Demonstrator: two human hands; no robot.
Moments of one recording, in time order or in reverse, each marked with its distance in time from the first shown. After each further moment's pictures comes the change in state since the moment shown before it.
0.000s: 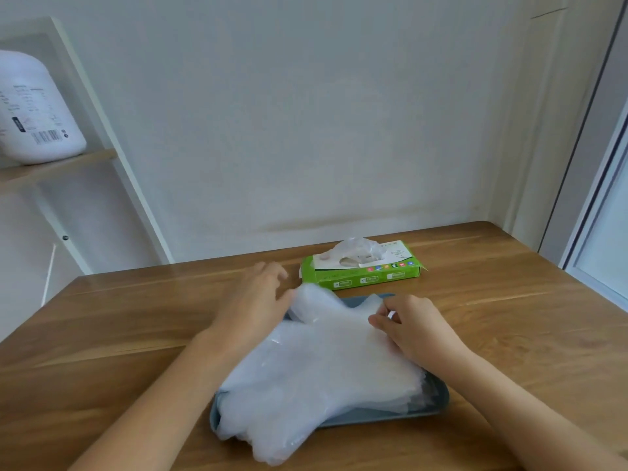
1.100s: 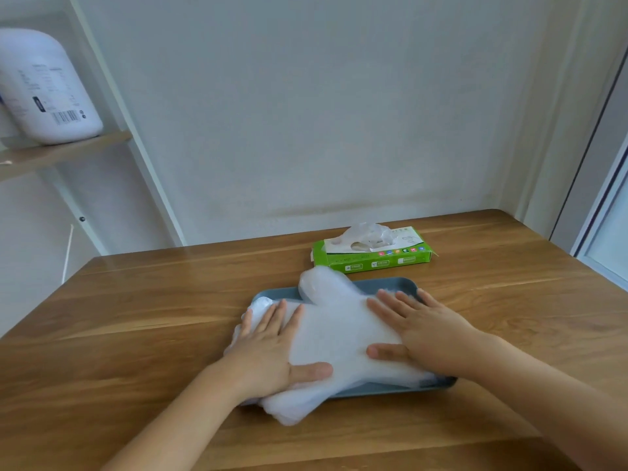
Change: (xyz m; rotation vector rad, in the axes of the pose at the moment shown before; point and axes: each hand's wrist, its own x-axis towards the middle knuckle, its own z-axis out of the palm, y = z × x) left_hand -0.054 -0.031 0.035 0.230 -0.652 0.068; right_hand -0.018 0.001 0.000 -0.759 -0.453 -0.278
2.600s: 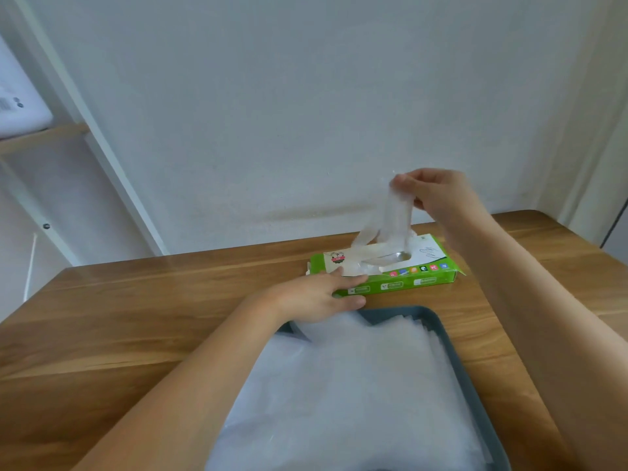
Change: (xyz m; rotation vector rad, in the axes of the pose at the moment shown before) left_hand 0.130 0.027 -0.073 -0.314 -0.073 0.204; right_hand 0.128 0.094 -0.099 1.459 0.863 0.140
